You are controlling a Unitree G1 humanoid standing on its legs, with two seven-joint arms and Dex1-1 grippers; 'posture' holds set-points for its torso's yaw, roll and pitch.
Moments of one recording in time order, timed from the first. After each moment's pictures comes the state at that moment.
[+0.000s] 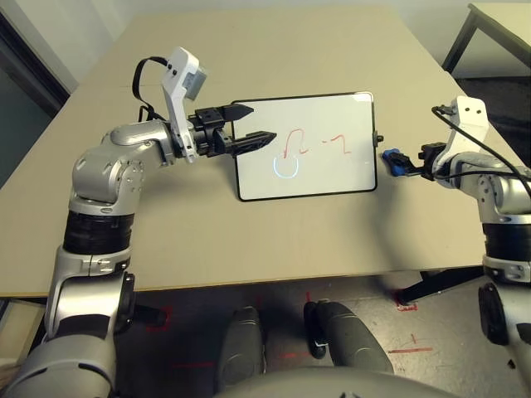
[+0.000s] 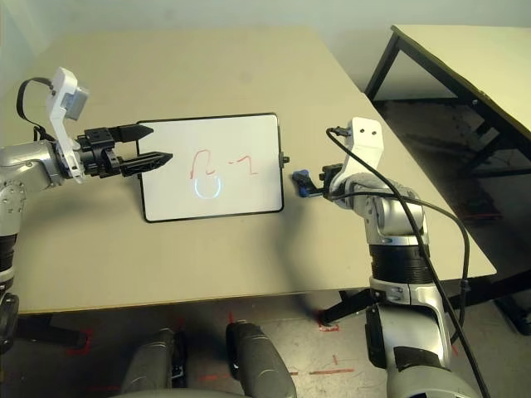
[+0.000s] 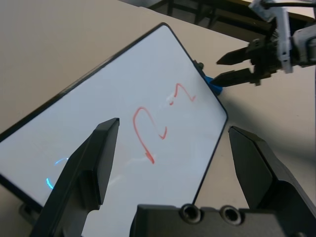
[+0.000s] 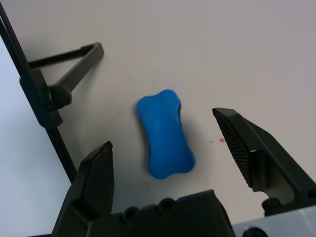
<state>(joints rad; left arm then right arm) -0.69 0.65 0.01 -0.06 -0.51 0.75 -0.88 -0.63 -0.51 -0.06 0.11 0.20 1.03 0.33</state>
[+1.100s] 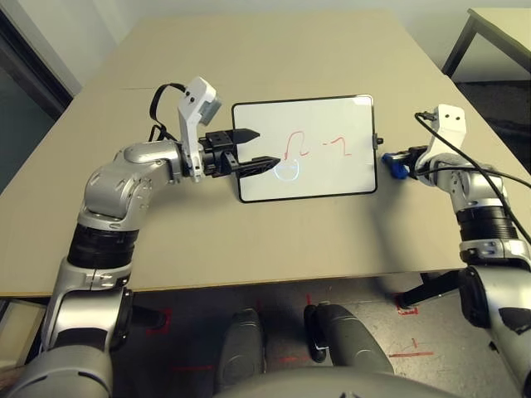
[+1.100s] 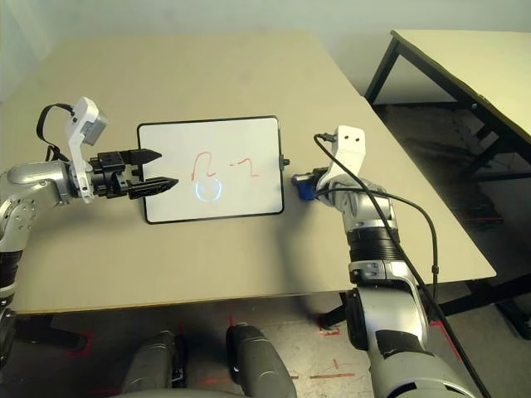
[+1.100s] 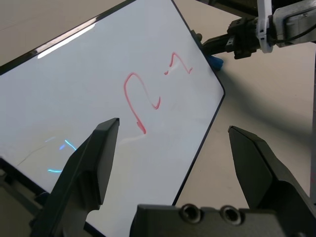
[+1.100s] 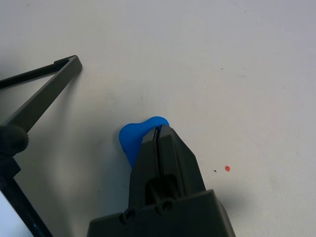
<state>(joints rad) -0.61 0.67 -0.02 -0.07 -0.50 0.74 -0.90 -0.73 -0.46 -0.07 0.41 0.14 0.84 0.29</state>
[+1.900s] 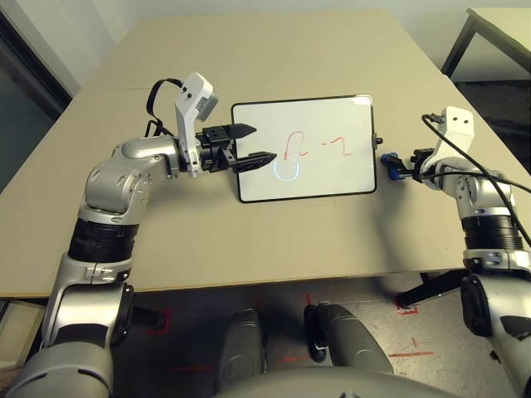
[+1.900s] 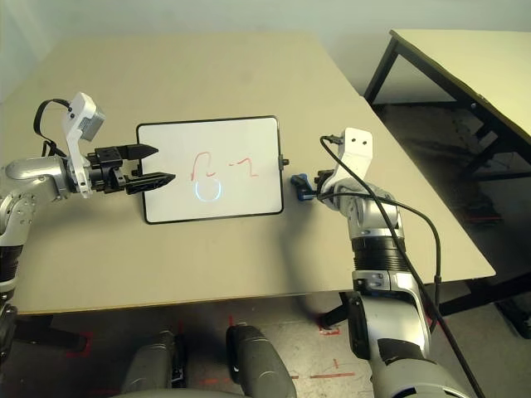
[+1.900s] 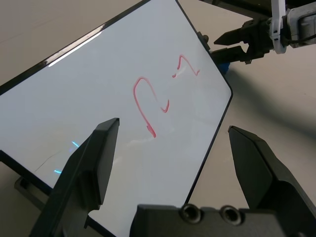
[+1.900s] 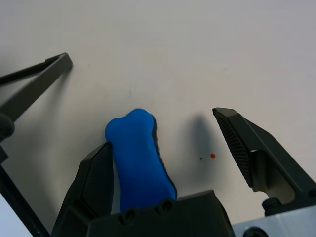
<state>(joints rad) -0.63 0.67 -0.02 -0.04 -0.46 0.71 -0.92 -0.67 -0.46 -0.10 0.34 0.14 0.87 0.28</state>
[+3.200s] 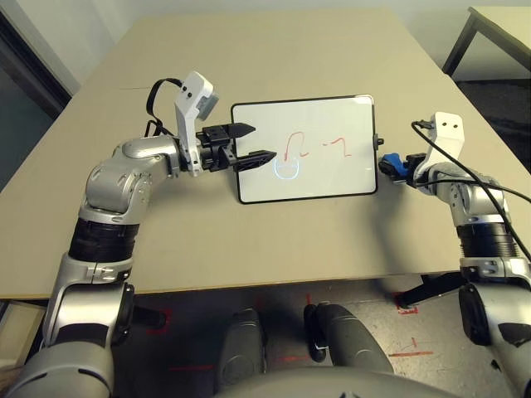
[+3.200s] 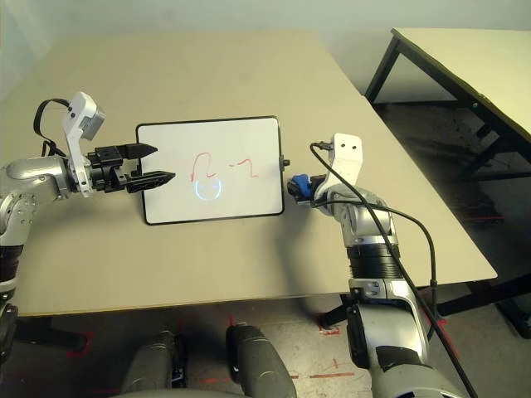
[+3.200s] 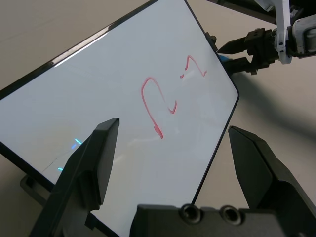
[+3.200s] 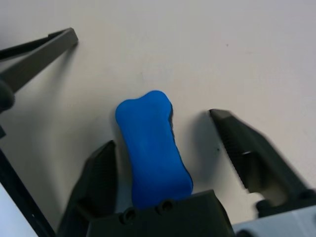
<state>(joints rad) -0.64 0.66 -0.02 -0.04 -0.47 0.73 -0.90 -0.63 -0.44 -0.06 0.30 0.12 0.86 0.29</state>
